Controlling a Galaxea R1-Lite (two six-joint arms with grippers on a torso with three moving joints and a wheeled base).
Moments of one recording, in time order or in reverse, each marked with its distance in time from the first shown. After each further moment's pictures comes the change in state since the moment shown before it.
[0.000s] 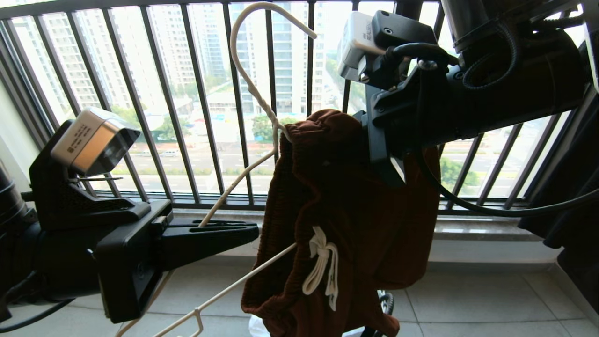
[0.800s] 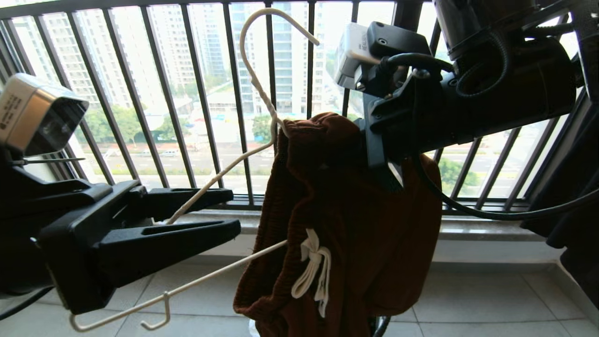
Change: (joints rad) left arm 0.046 -0.069 -0.022 0.001 0.001 0.028; right arm -0.015 0.005 0.015 -0.002 -0.003 0.004
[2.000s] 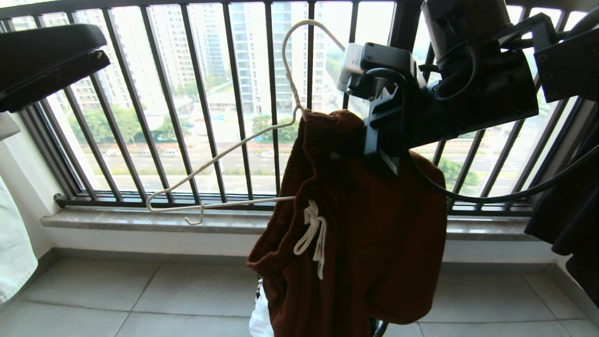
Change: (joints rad) left arm 0.161 -0.143 -0.219 0.105 0.247 -0.054; right arm -0.085 0.054 -0.039 -0.002 -0.095 0.038
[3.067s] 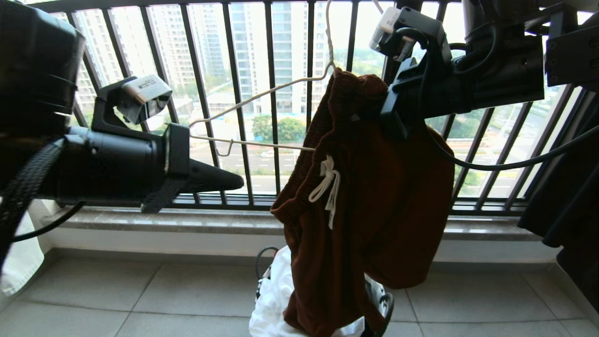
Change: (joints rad) left arm -0.146 0.394 -0.392 0.780 0.068 -0.227; right arm -0.129 0.000 -0.012 -0.151 -0.008 0.080
